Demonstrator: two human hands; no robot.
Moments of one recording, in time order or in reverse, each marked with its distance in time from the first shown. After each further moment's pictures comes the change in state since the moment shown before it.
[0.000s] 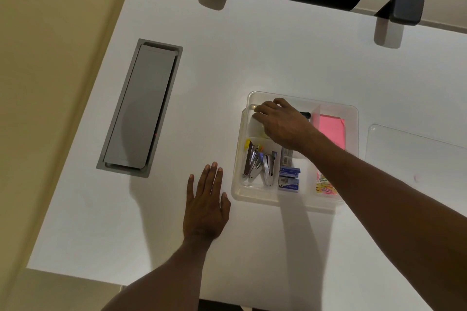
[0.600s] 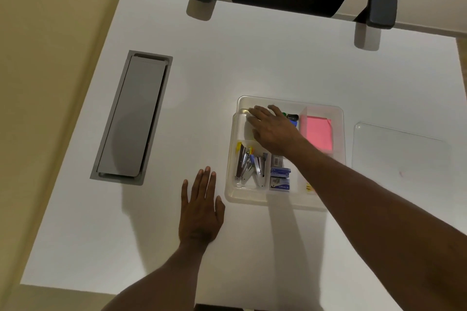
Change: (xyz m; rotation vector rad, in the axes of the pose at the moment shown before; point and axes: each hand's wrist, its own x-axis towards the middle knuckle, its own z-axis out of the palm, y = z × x) left_hand 0.000 -0.004 0.003 0.010 0.019 0.027; right_hand -0.010 -0.010 0.006 0.145 -0.075 0.169
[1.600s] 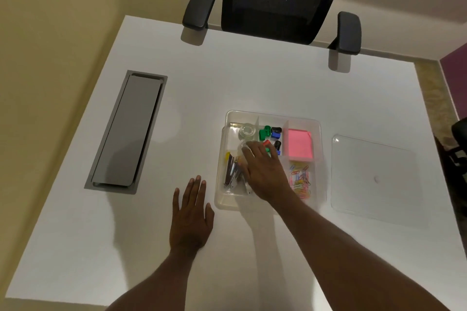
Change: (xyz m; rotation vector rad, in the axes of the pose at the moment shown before) left_hand -0.001 0.002 -0.008 -0.044 -0.049 0.005; right_hand -0.077 -0.057 0.022 0.141 0.229 0.249
